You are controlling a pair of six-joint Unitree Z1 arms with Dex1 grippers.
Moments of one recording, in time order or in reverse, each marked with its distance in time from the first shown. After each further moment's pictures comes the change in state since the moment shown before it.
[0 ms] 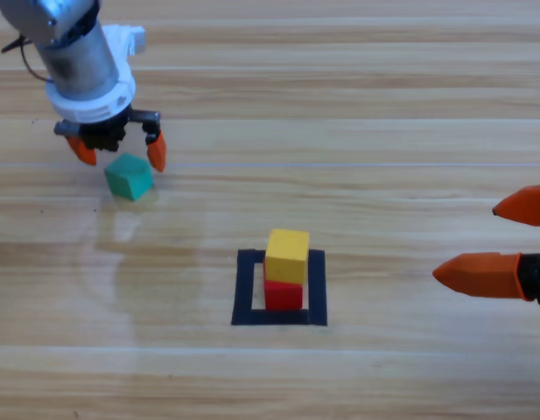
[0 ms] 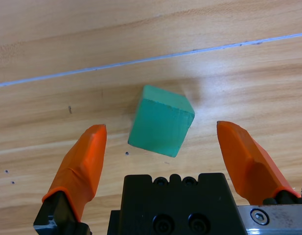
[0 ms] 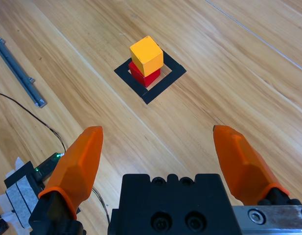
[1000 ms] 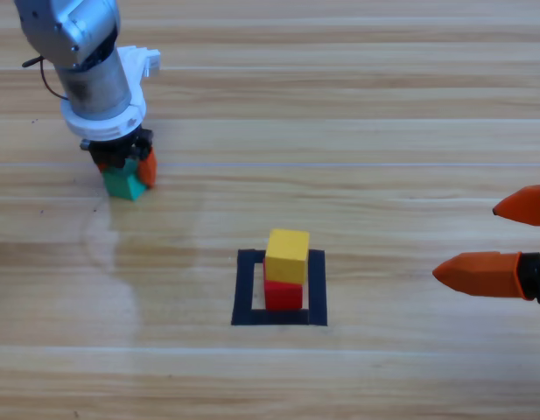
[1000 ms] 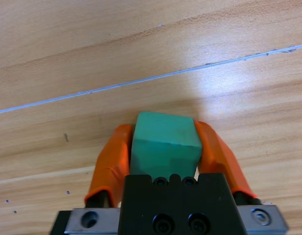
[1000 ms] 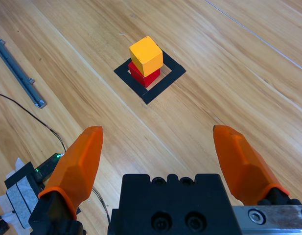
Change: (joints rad) arm 0 -0.004 0.078 0.001 -0.046 0.036 0.069; arm 1 0.000 0.000 0.000 0.000 -0.001 0.005
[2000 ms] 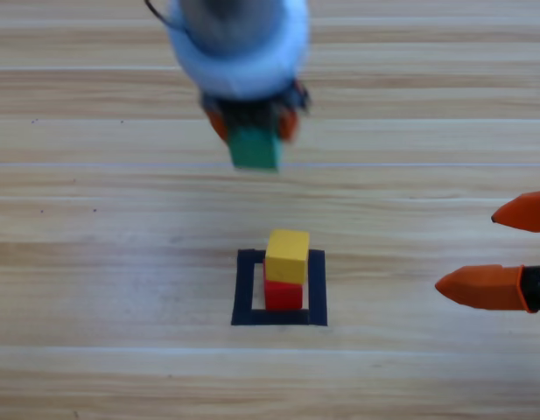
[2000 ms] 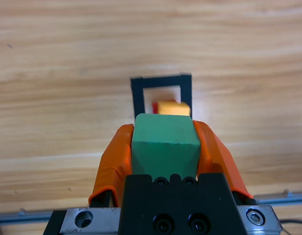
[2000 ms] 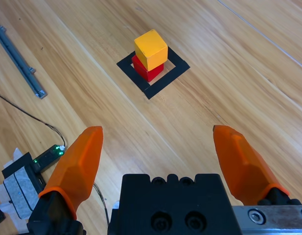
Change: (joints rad) arm 0 -0.567 -0.179 -0.475 0.537 0.206 -0.718; arm 1 0.000 0.000 0.000 0.015 0.016 -0.038
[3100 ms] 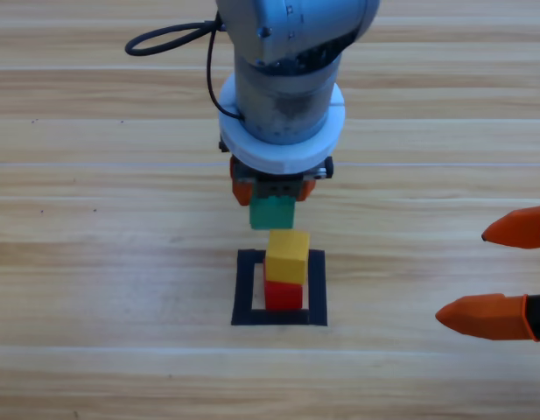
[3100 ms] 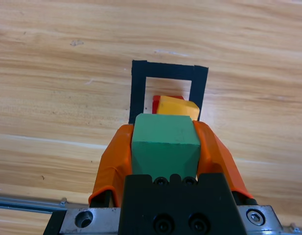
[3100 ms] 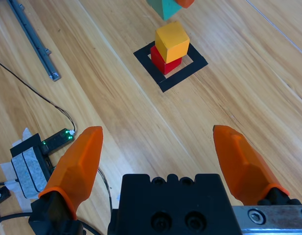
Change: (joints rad) arm 0 -0.091 0.134 0.019 0.020 0.028 -0.243; arm 1 0.000 0.000 0.000 0.021 0.077 -0.074
